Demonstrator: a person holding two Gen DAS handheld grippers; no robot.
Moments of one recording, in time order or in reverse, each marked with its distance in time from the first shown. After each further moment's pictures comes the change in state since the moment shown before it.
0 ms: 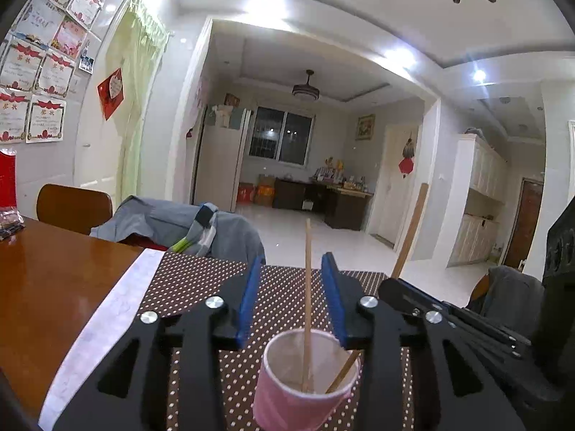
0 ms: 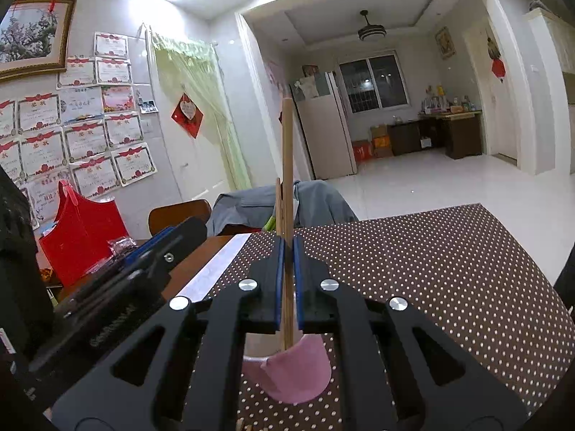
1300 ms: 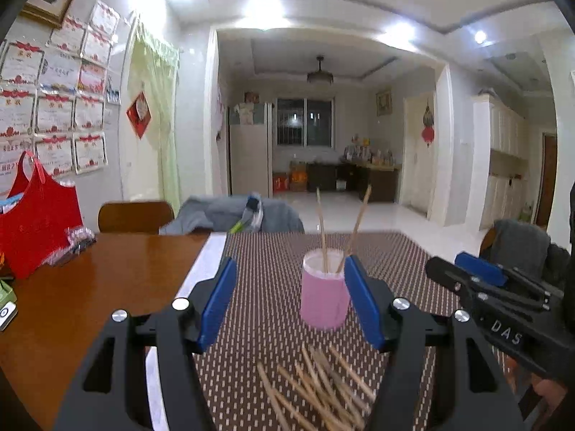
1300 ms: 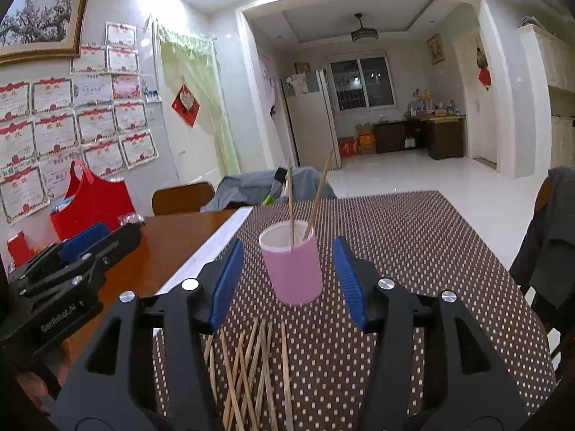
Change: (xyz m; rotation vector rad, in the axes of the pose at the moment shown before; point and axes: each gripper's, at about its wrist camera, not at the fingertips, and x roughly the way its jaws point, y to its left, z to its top) left arm -0.173 -0.019 -0.017 0.133 0.101 0.155; right arm -0.141 0.035 -0.033 -0.044 0.047 -0.068
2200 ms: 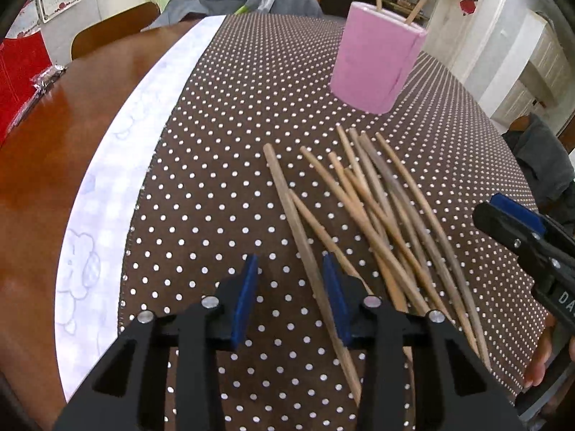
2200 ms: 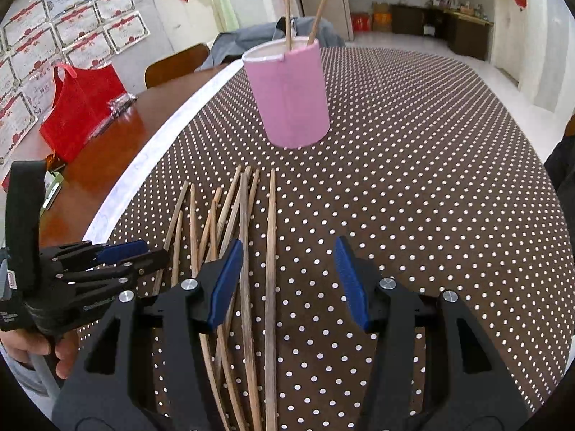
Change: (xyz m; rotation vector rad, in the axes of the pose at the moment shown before) left arm 0.097 0.037 -0.120 -0.106 0.762 -0.030; right arm 0.069 -0.013 -0.075 -0.011 0.565 0.036
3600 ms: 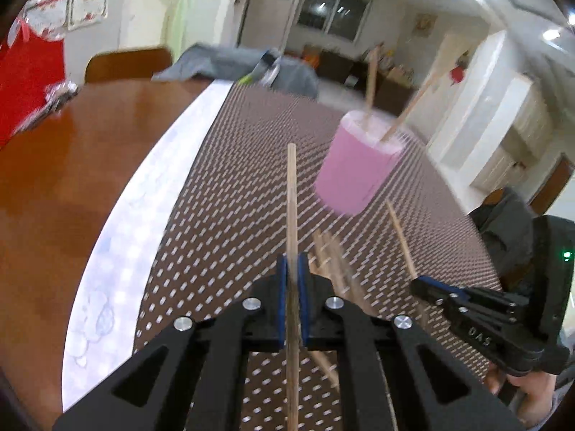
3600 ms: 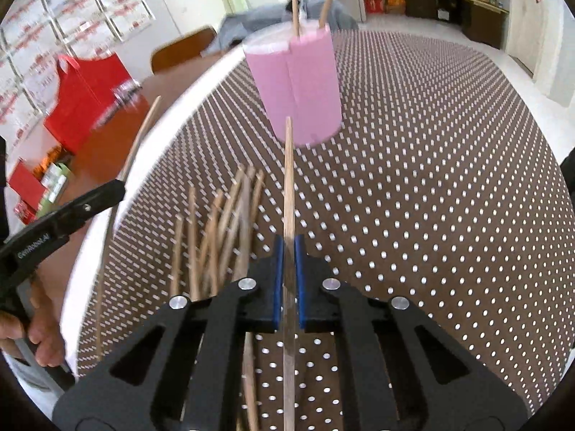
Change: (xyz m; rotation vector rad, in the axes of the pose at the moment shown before) left arm -0.060 0.004 0.032 -0.096 -0.301 -0.126; right arm 0.013 -0.021 0.027 -0.010 0.054 0.059
